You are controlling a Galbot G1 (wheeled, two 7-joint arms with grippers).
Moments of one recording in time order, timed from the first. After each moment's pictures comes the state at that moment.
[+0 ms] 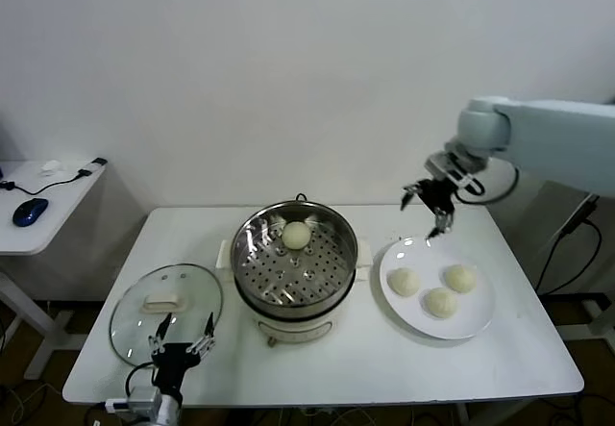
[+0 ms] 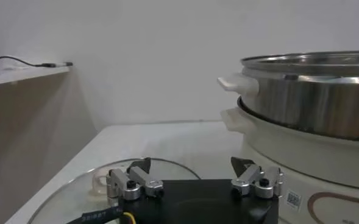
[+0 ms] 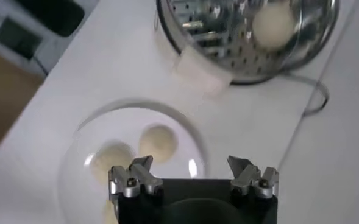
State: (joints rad) left arm 1.62 -1.42 -0.58 -1.91 -0.13 0.03 -0.05; right arm 0.83 0.80 -1.82 1.32 0.58 -0.02 -0.93
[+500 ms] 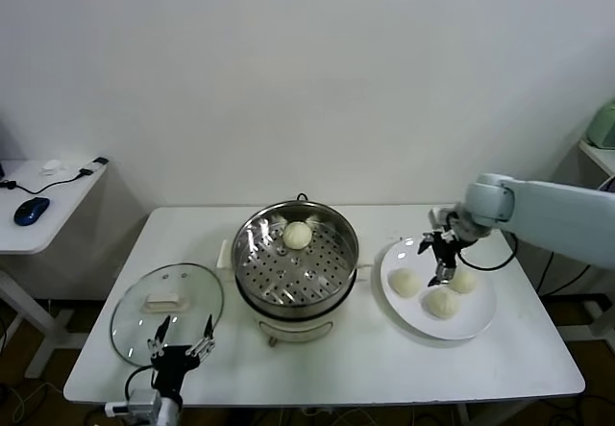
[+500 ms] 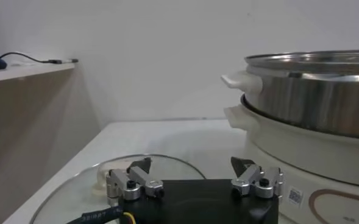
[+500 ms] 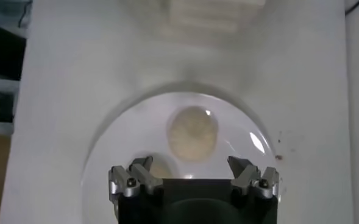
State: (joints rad) left arm 1.64 -1.44 -0.59 -1.92 -0.12 0.03 -0.05; right arm 0.48 0.81 -1.58 1.19 0.54 -0.23 -0.83
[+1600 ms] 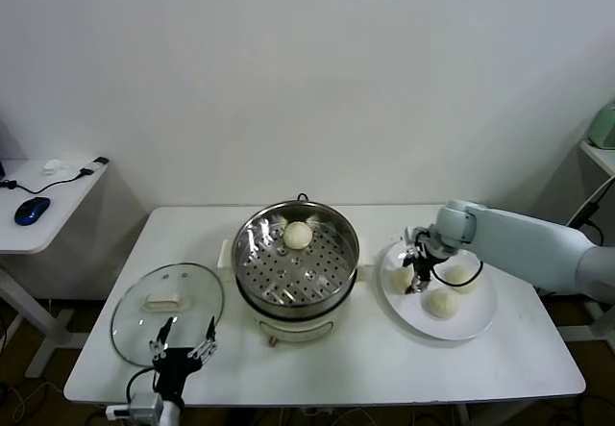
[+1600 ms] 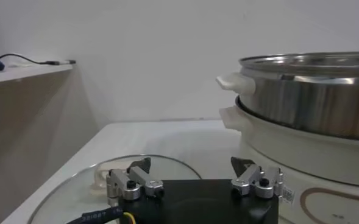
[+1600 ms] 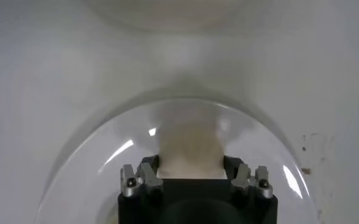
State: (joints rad) left arm 1.66 -1.45 -0.58 -1.94 -0.11 0.03 -0.05; right arm 0.35 0.88 -1.45 1.10 0.49 -0.27 -0.83
